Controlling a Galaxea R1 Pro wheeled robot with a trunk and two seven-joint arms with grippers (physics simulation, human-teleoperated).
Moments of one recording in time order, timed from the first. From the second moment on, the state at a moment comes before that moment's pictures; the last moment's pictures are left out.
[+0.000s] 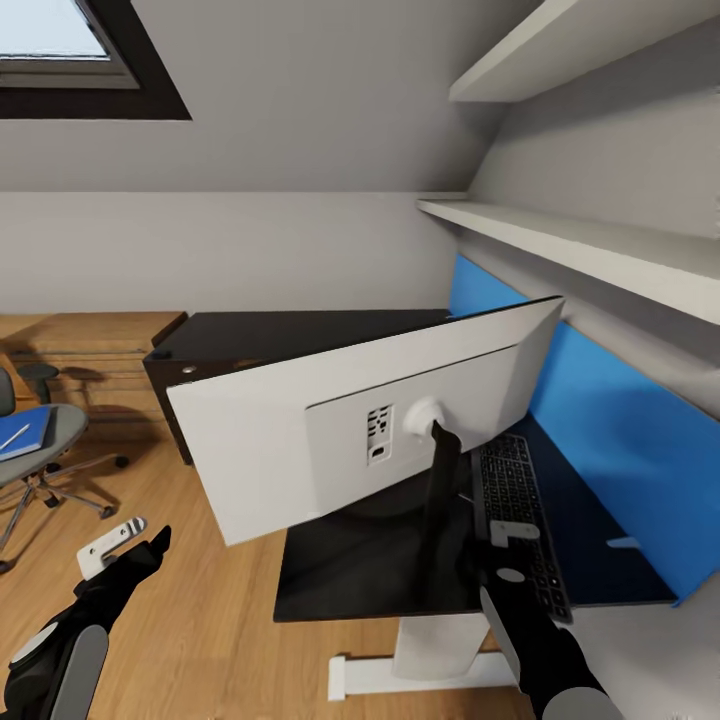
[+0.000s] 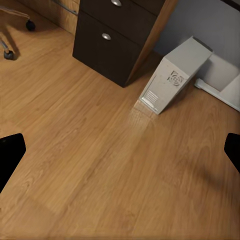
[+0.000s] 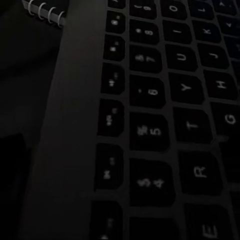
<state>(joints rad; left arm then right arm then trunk) -0.13 0.01 0.34 -1.58 0.42 0.43 0.17 -0.47 0.05 -0.04 -0.84 0.06 0.23 -0.31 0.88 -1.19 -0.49</state>
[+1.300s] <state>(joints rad) -0.13 0.01 0.33 -1.58 0.42 0.43 0.17 -0.47 0.05 -0.04 -0.83 0.06 0.22 -0.30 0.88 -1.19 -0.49</state>
